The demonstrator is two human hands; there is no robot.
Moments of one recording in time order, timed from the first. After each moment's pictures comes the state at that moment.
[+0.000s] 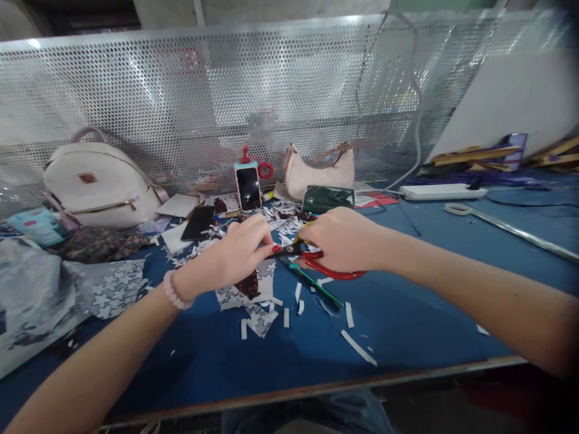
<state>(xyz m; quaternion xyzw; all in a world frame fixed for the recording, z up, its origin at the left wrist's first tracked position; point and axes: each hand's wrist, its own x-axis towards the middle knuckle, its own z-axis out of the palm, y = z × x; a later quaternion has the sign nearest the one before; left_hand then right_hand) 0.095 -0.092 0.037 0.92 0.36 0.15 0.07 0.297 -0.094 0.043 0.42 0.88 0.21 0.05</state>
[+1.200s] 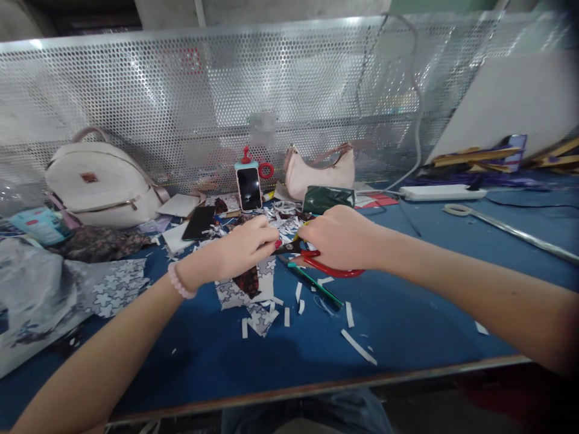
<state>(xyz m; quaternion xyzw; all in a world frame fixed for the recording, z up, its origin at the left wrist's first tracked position) 0.094 -0.080 0.039 0.95 0.30 0.09 0.08 0.294 -0.092 0.041 0.40 0.88 0.25 0.07</state>
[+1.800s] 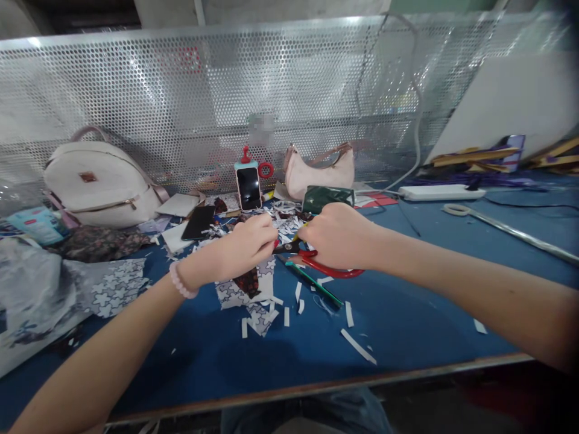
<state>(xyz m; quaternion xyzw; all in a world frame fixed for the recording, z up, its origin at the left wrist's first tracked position) 0.096 -0.081 0.037 0.95 0.28 0.10 0.03 0.292 -0.092 0.041 0.39 0.88 0.28 0.06</state>
